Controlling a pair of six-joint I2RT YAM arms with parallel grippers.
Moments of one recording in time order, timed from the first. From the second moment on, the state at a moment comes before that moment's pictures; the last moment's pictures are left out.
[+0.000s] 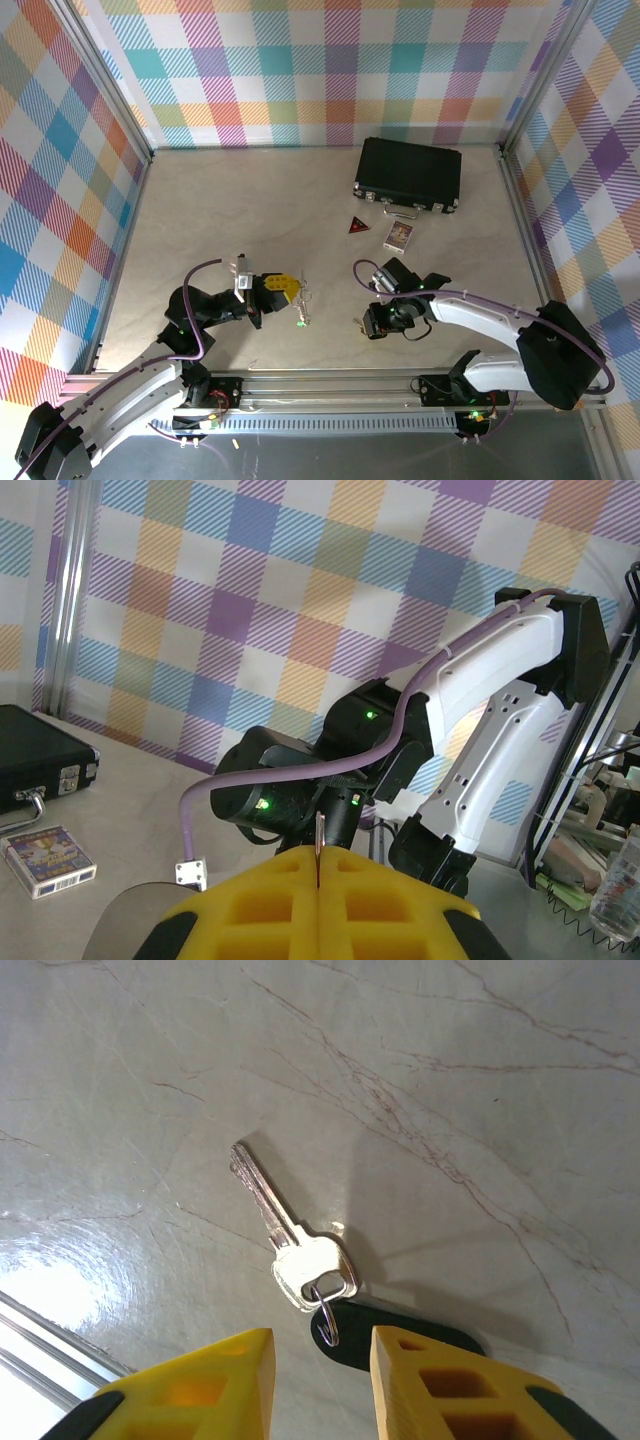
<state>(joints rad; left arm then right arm) -0.64 0.65 0.25 0.68 0.67 -0.45 0.75 1.27 0.60 -0.59 -0.31 0.56</state>
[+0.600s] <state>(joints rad) -0.64 0.65 0.25 0.68 0.67 -0.45 0.74 1.31 0.58 -0.57 -0.36 0.52</state>
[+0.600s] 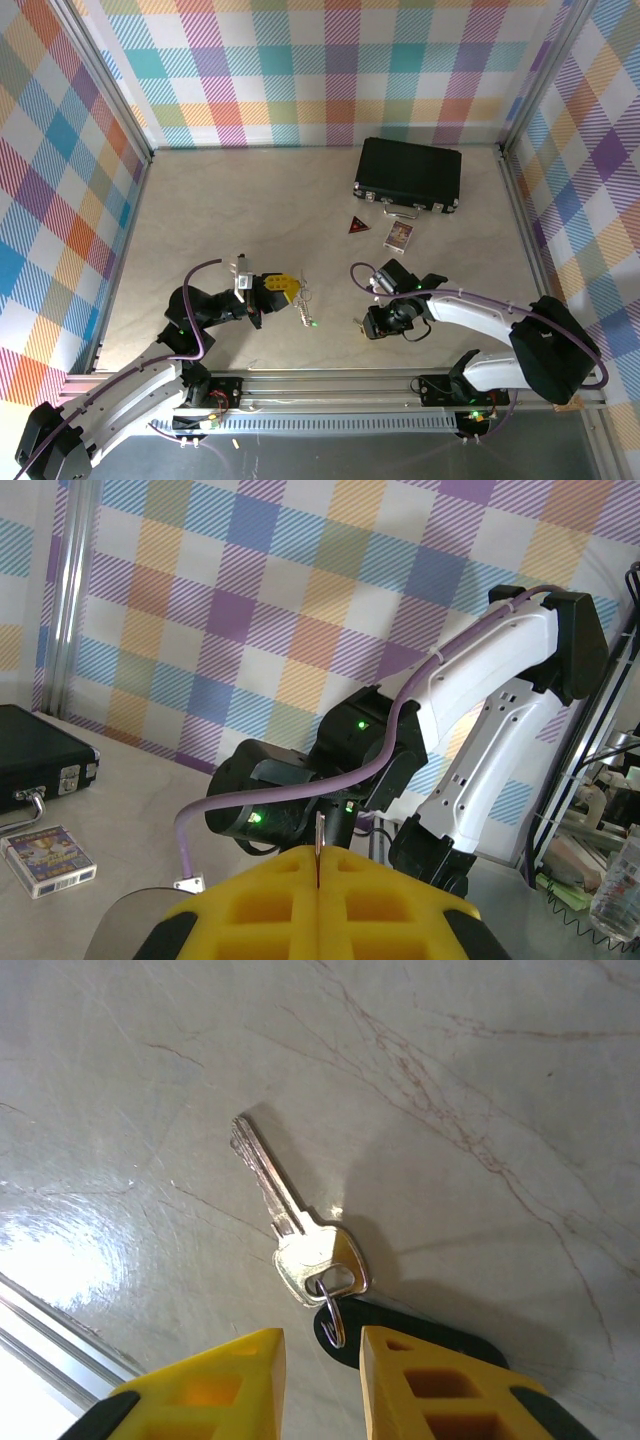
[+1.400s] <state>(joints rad) -0.64 0.64 0.25 0.68 0.67 -0.45 0.74 1.33 0.58 -0.53 -0.37 0.49</state>
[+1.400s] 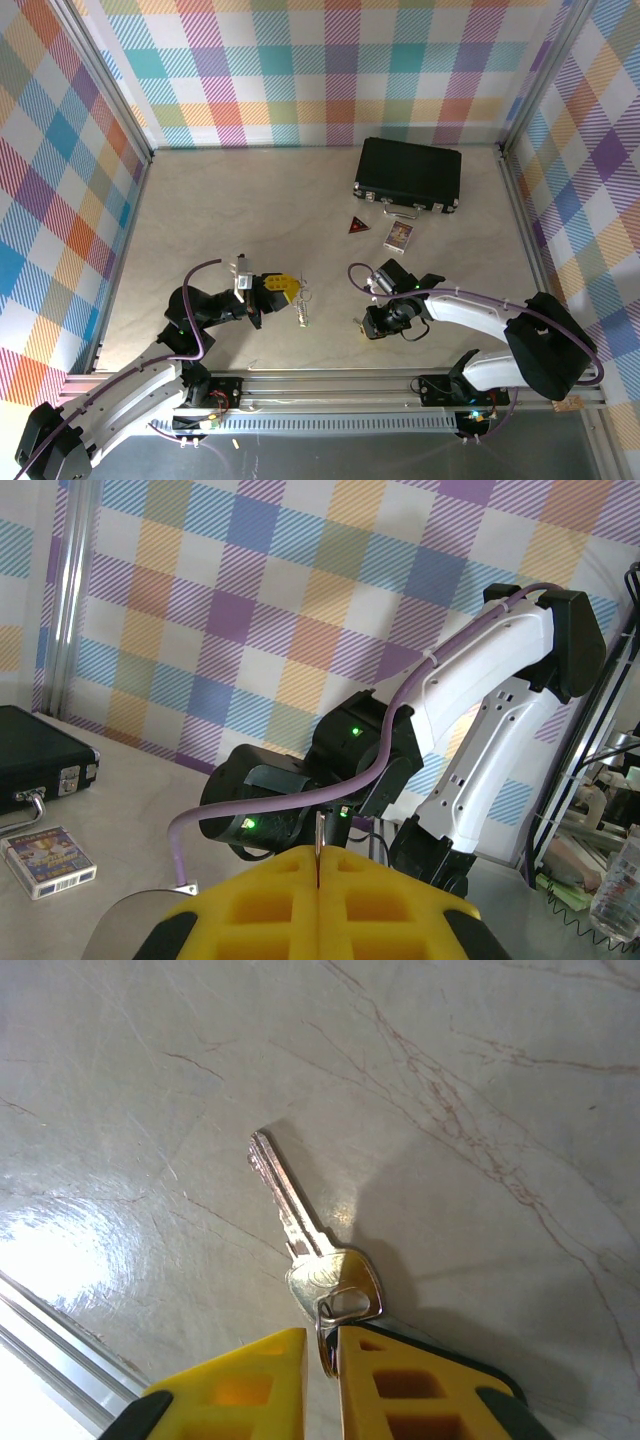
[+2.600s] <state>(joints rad) -0.65 0.70 0.33 0.56 0.74 -0.39 0.85 1.08 1.02 -0.65 -0.59 -0.06</state>
